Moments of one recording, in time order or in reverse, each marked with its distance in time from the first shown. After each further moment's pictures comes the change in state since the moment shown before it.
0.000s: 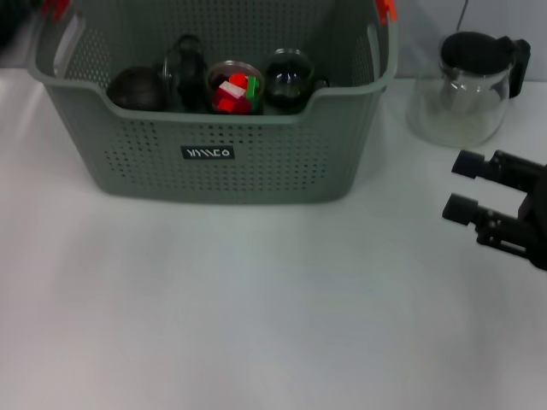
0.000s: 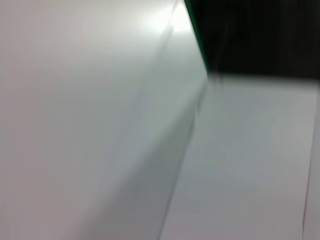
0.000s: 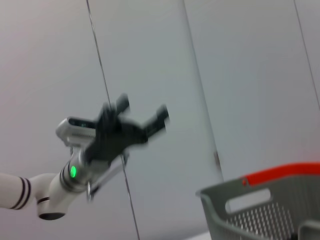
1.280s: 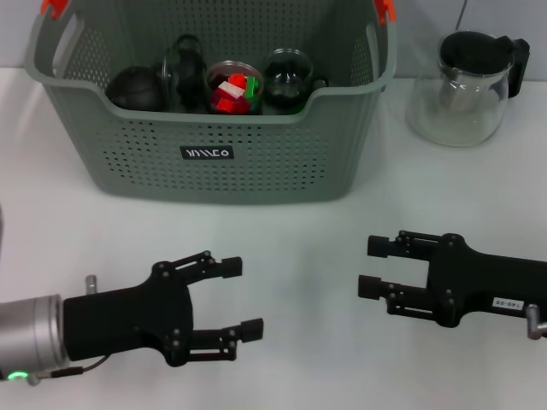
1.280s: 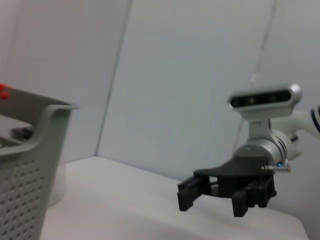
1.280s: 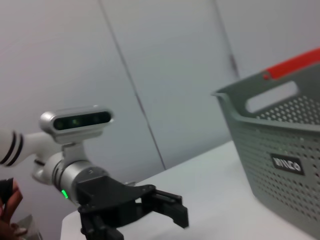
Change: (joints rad) left arm 0.059 -0.071 0.032 -0.226 0.633 -0.147 0.557; right arm 0.092 0.003 -0.091 0.207 -0.199 0.201 -0.049
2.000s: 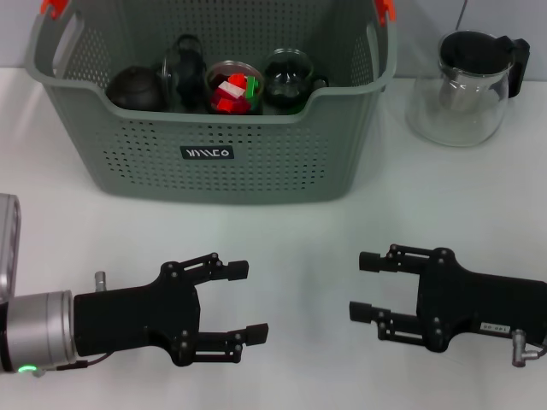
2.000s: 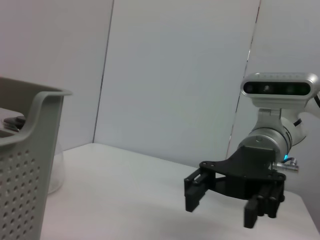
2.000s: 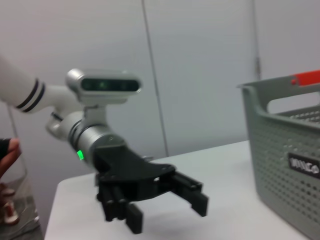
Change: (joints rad) left arm -0.025 0.006 0.038 -0.008 0.013 -0.050 0.041; right arm -0.007 -0.001 -0.025 0.072 -0.003 0.040 -0.274
